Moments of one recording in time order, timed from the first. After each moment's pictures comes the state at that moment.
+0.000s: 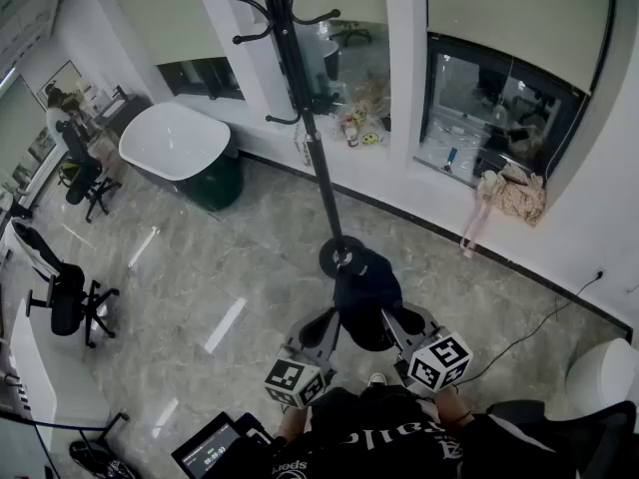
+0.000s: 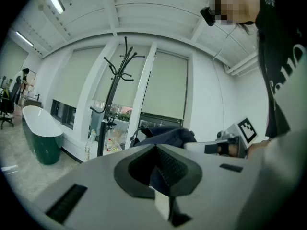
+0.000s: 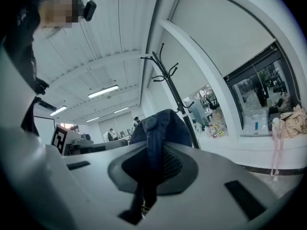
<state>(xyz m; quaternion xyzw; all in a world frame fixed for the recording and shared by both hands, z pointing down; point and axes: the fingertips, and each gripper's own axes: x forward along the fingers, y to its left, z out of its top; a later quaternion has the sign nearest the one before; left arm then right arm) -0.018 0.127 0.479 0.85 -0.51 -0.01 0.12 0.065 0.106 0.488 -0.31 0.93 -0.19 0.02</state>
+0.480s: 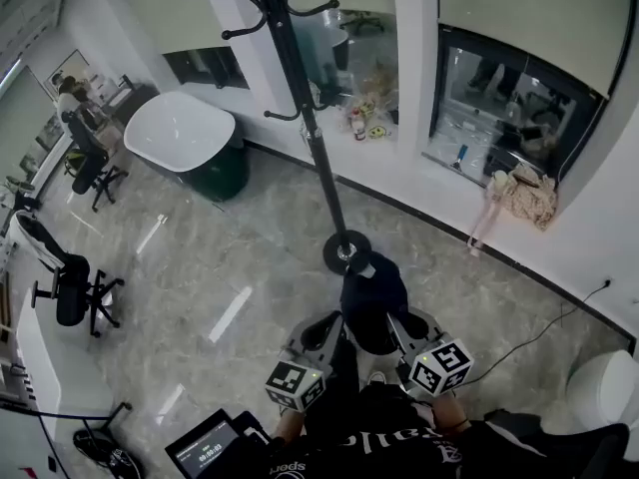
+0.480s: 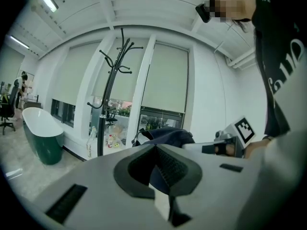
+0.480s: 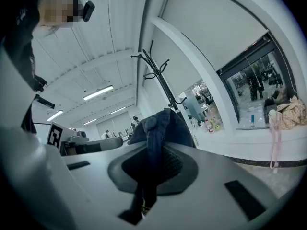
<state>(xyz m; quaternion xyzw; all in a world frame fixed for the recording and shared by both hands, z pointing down) 0.000 0.095 0.493 0.85 -0.51 0.03 0.12 0.087 0.069 0.514 -0.33 0.92 -0.22 0.02</state>
